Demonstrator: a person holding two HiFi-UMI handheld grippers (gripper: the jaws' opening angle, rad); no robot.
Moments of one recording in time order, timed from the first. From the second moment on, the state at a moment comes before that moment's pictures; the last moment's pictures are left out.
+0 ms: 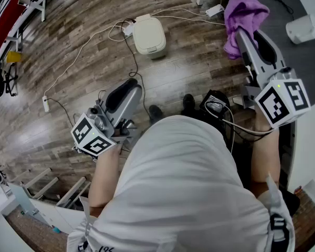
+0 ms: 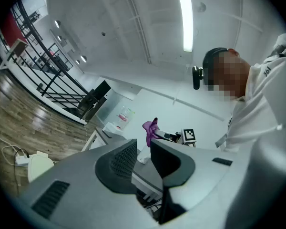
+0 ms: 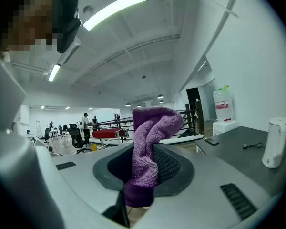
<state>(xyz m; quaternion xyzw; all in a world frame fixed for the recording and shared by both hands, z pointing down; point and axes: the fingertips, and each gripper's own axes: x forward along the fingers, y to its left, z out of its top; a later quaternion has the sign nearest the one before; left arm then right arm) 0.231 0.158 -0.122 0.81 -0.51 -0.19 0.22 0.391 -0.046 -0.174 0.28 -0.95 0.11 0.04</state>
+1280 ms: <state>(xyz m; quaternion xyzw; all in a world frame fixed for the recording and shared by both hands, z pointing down) 0.200 0.115 -0.104 0.73 -0.61 -0.19 0.23 0.339 -0.101 -0.111 0.18 -0.97 0.11 0.13</state>
